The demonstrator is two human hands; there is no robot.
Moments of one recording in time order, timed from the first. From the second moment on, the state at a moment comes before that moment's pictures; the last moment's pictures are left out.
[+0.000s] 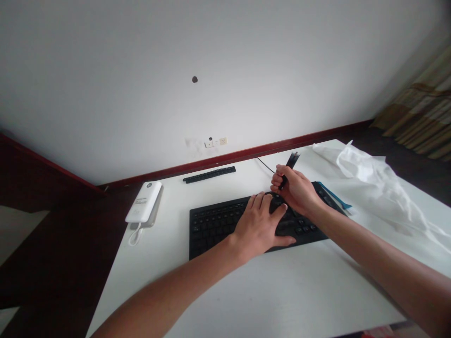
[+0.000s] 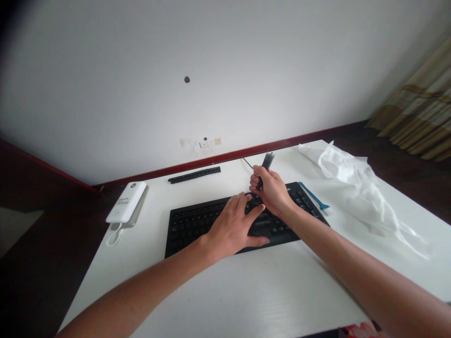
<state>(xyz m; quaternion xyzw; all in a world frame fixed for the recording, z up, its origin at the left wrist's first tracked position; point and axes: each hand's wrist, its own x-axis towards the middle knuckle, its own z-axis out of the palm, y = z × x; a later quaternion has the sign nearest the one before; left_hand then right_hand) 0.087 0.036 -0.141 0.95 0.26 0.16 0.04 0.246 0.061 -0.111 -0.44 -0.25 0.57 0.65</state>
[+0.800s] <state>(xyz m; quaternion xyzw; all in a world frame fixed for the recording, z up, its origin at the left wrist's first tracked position) 0.082 0.014 -0.148 0.95 0.29 0.13 -0.01 0.302 0.064 -0.089 -0.48 -0.65 0.47 0.35</state>
